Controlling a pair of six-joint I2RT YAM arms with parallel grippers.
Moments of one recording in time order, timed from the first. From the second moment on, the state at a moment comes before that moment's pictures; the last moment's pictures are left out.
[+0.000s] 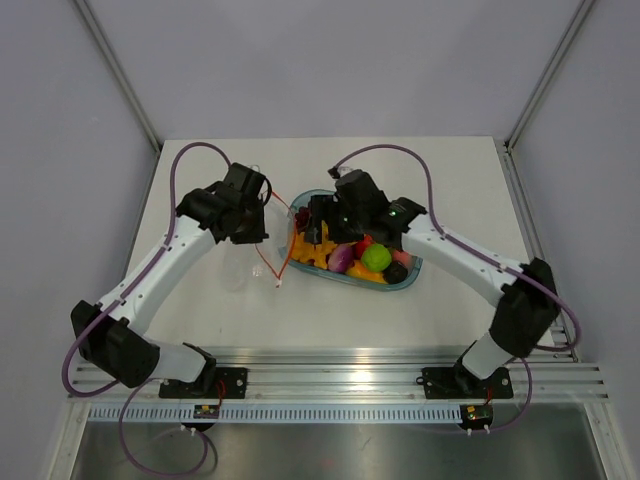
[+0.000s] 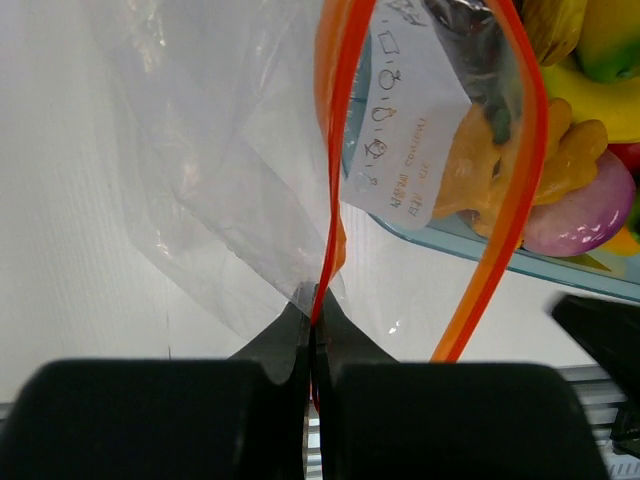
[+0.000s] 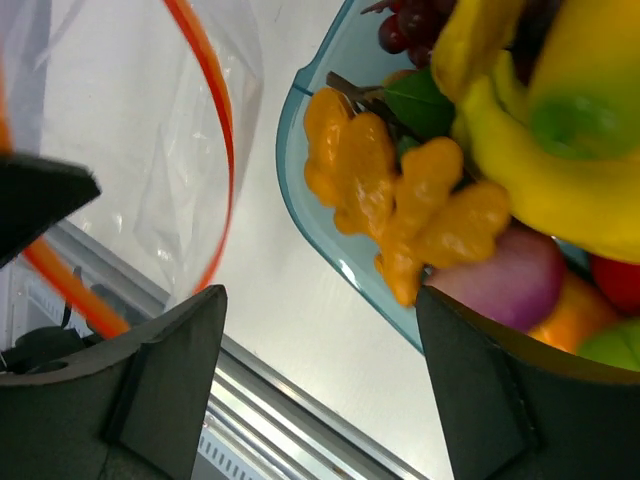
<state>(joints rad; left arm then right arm) -0.50 1.36 1.37 -1.03 -0.16 -0.51 0.78 1.66 1.42 -0.49 -0.11 0.61</state>
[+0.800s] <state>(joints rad) -0.52 1.37 1.38 -1.02 -0.13 -0.49 0.70 1.35 1.01 -0.57 0.29 0.29</state>
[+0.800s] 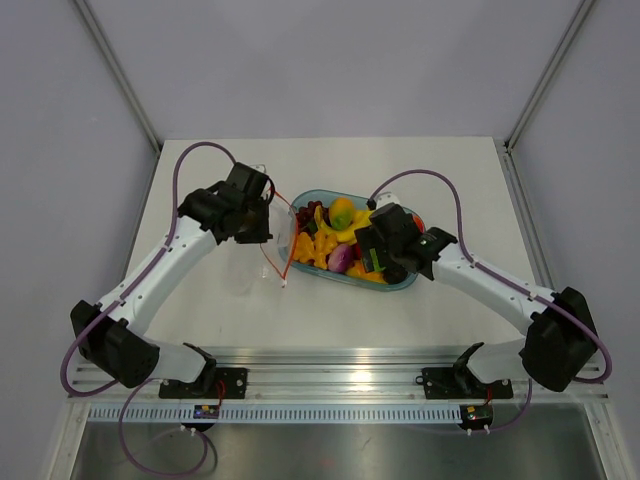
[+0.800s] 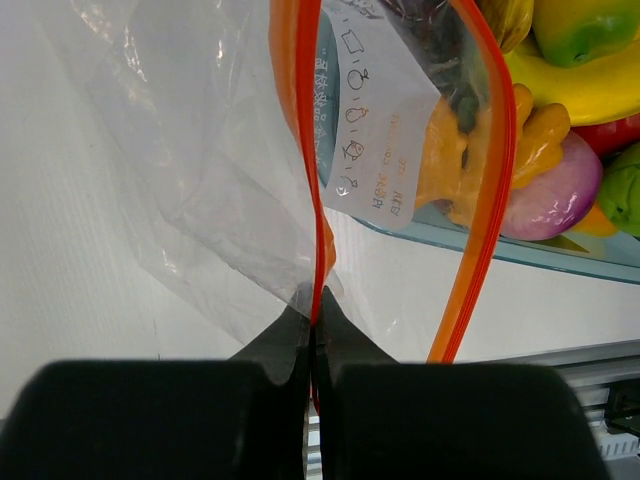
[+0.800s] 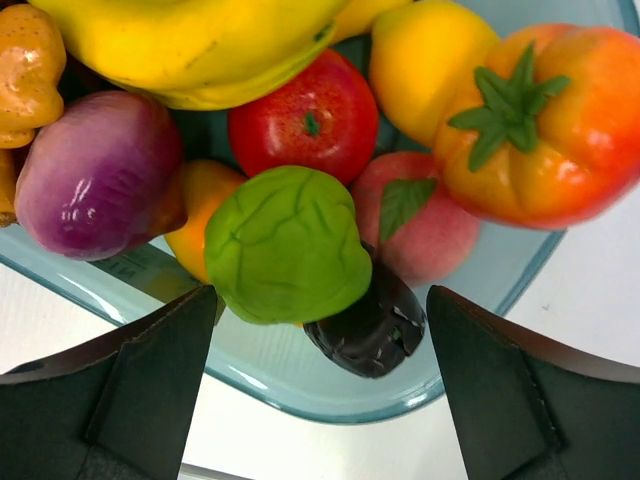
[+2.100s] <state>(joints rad) -0.54 1.37 1.38 -1.00 -0.10 -0.48 0.70 1.44 1.03 -0.51 0.19 0.24</state>
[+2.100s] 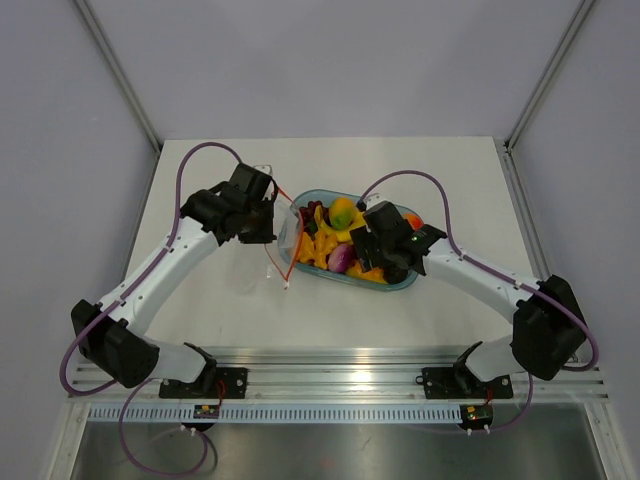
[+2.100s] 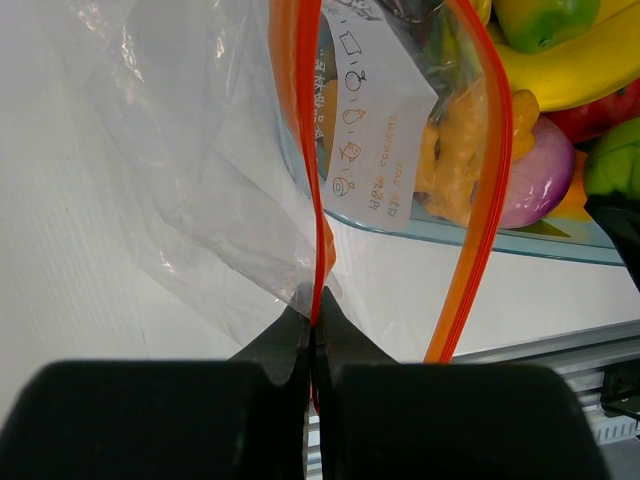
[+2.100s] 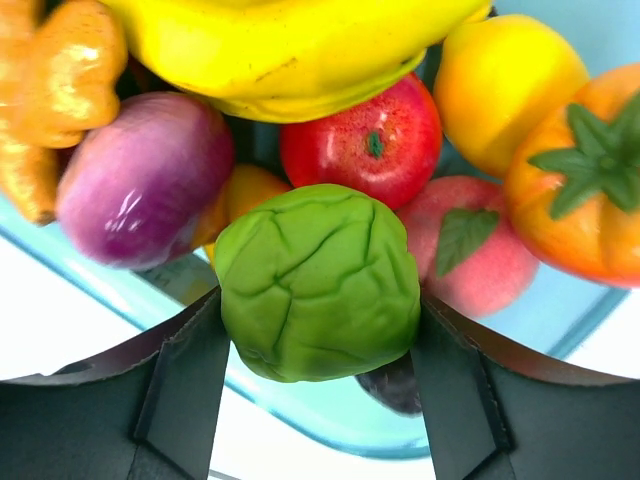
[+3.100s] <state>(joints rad) -0.55 1.36 1.38 -1.00 -0.05 -0.45 0.87 1.58 1.43 -0.40 -0.12 0.34</state>
